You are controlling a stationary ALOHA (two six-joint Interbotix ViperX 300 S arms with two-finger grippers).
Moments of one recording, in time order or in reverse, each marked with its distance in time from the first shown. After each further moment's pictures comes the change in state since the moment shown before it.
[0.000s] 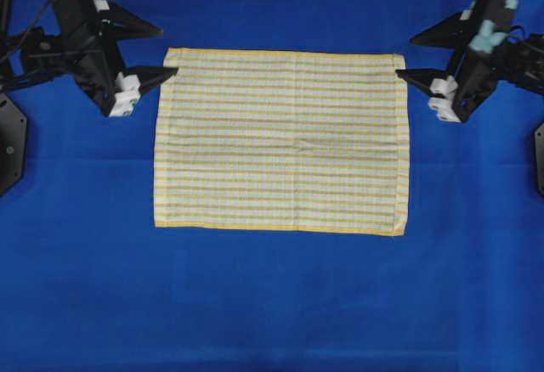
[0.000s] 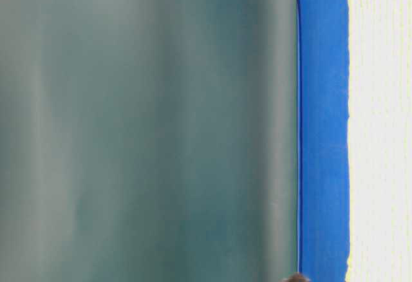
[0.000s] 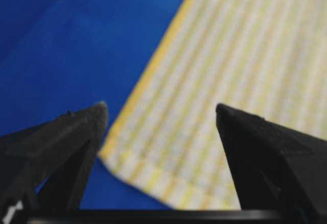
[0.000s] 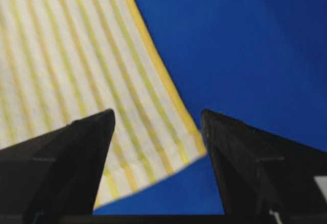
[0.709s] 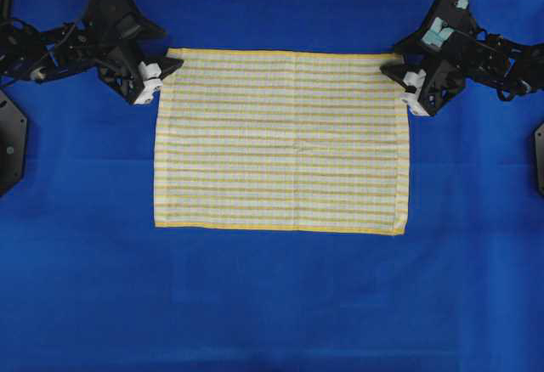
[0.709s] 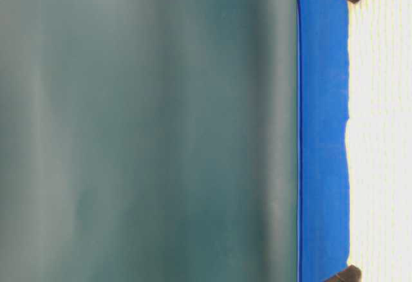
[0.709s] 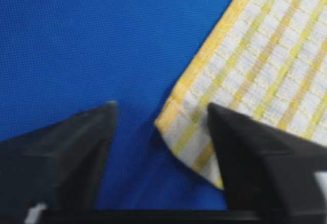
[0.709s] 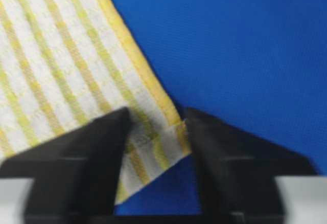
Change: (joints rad) left arm 0.089 0.321 -0.067 -0.002 -0.089 0.000; right arm -0.038 0.324 -0.087 0.021 -0.100 0.002
